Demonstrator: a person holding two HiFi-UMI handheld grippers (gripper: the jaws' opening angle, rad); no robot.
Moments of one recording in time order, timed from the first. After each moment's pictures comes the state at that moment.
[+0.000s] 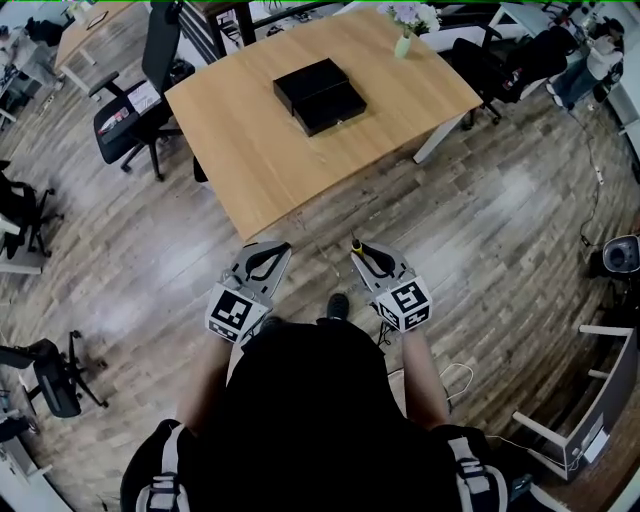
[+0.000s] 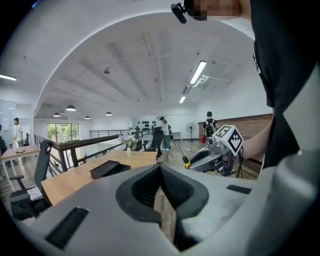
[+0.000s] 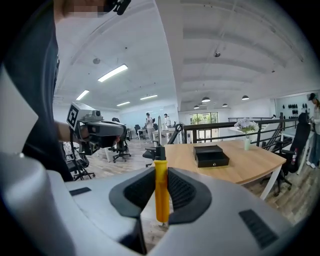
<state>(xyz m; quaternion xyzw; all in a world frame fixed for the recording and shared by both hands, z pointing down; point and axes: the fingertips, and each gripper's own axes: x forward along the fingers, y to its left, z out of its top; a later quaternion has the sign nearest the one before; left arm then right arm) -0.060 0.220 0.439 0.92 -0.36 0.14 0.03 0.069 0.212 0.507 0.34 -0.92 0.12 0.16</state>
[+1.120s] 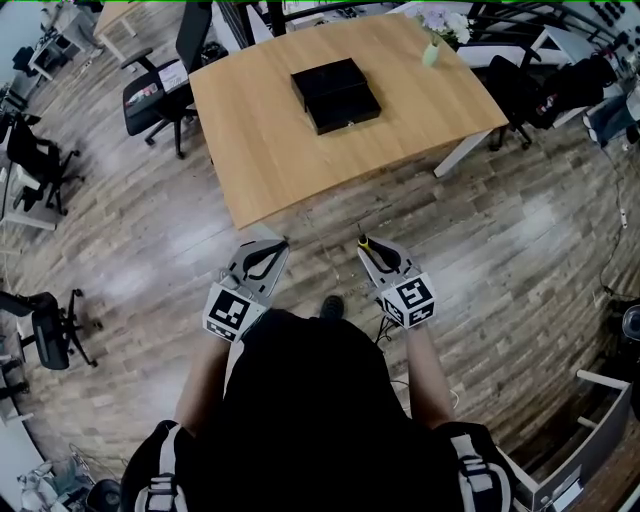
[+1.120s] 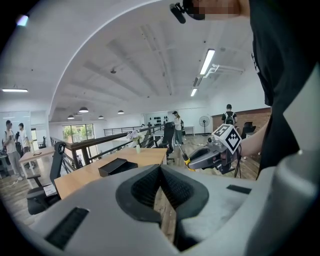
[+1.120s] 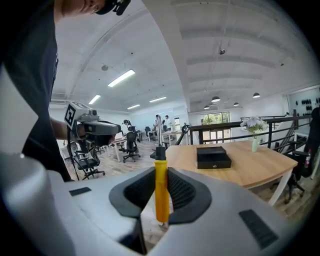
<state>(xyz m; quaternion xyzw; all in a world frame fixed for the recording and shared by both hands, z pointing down) -0.007 0.214 0.443 0.88 -0.44 0.17 0.03 0.130 0.176 0.520 0.27 -0.94 0.11 0.15</state>
